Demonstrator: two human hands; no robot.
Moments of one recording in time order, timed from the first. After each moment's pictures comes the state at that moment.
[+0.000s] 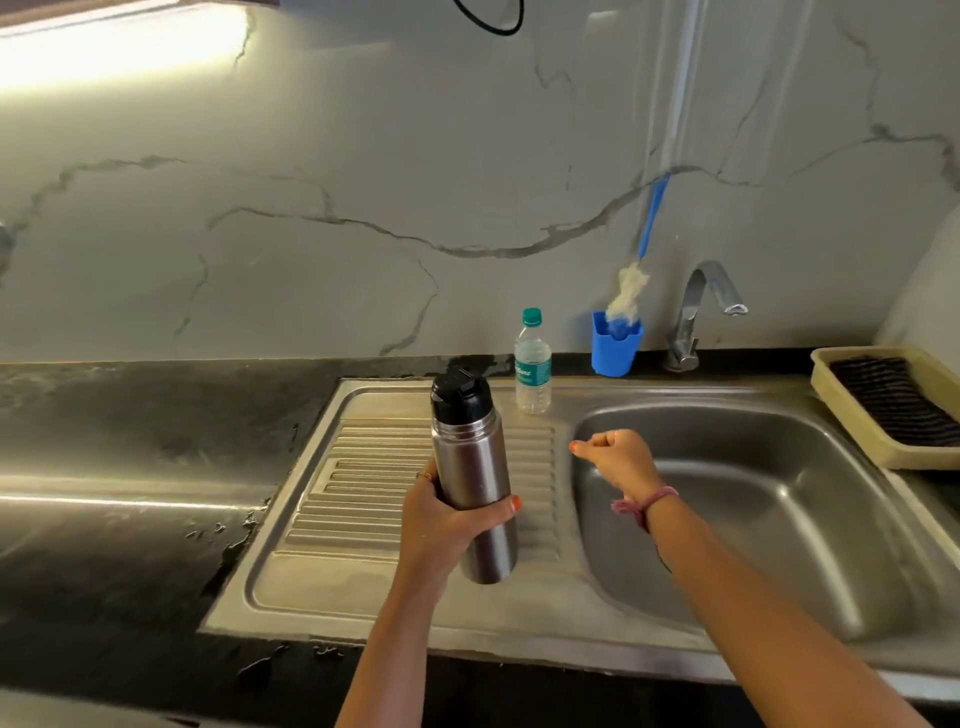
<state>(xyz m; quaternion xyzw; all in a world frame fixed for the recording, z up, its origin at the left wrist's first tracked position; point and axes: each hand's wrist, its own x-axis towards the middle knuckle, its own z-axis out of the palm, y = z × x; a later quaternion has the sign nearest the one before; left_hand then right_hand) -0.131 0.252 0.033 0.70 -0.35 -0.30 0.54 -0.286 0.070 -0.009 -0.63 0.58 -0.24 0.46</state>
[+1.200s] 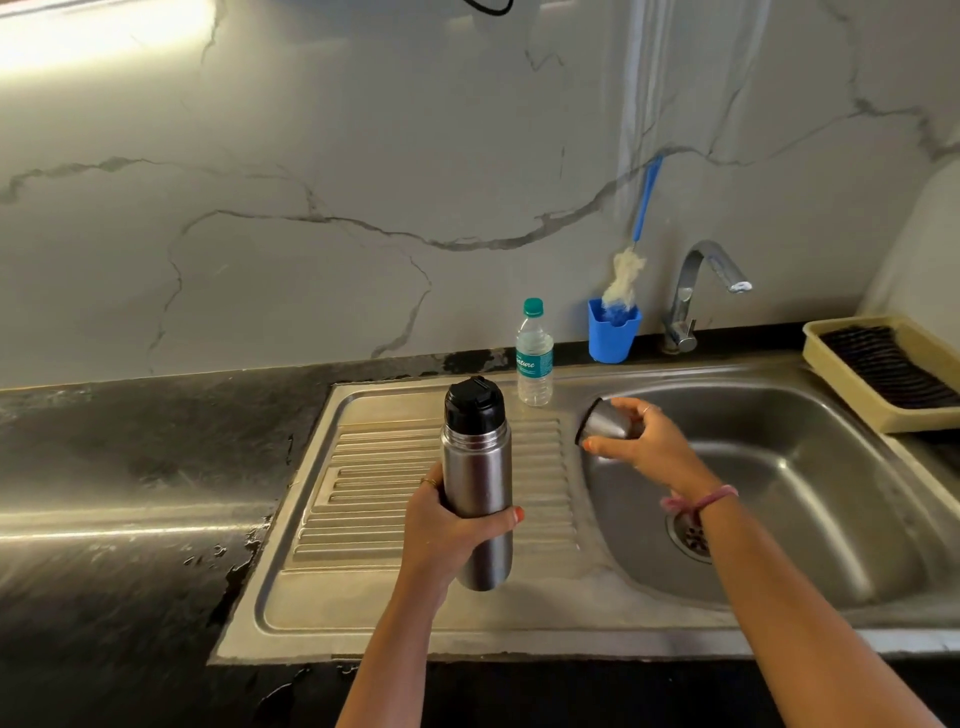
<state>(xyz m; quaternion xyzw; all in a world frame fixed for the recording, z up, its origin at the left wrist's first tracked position) -0.095 0.259 0.019 0.71 -0.39 -0.31 0.49 -0.303 0.084 -0.002 -0.65 0.51 -0.29 0.47</state>
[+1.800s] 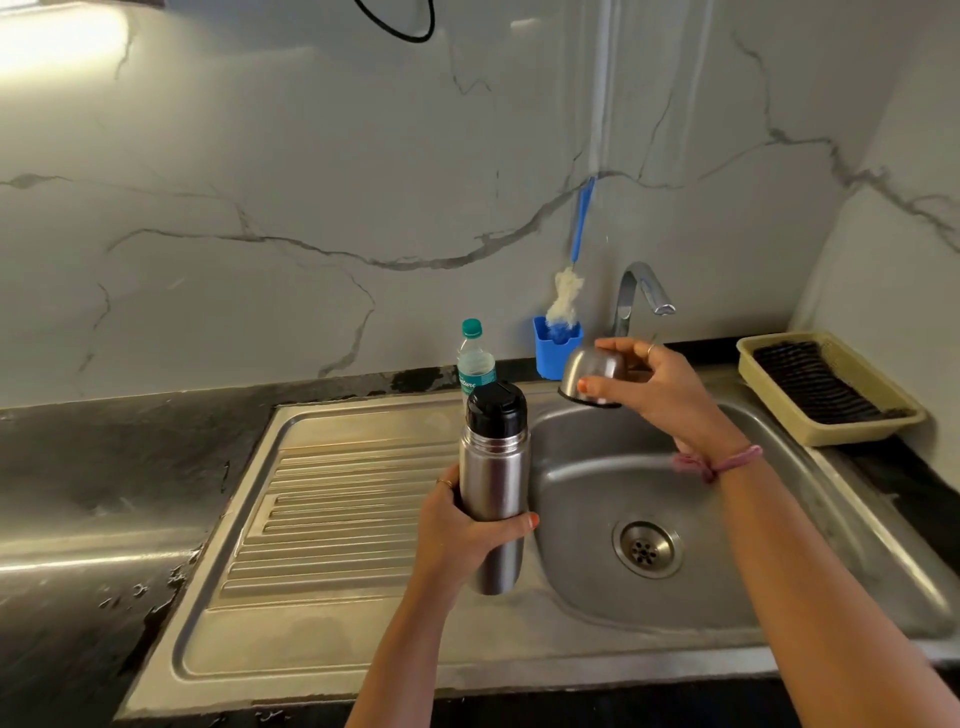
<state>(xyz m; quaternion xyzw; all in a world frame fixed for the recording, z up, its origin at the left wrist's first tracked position) -0.164 0.205 0.017 0.70 -0.43 -0.32 0.47 -0.367 0.059 0.098 -0.66 0.46 -0.38 0.45</state>
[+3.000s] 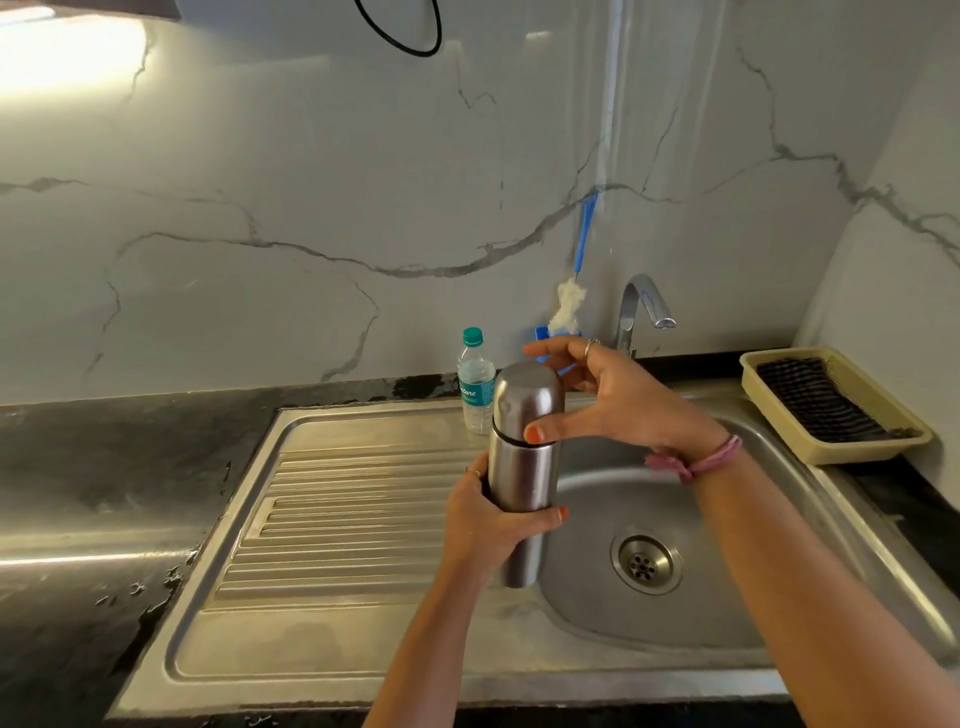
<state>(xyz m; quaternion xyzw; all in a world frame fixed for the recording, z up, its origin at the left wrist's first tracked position) -0.194 0.183 0.030 0.68 -0.44 -0.32 0.49 -0.345 0.073 0.133 -0.80 0.30 -0.25 0.46</state>
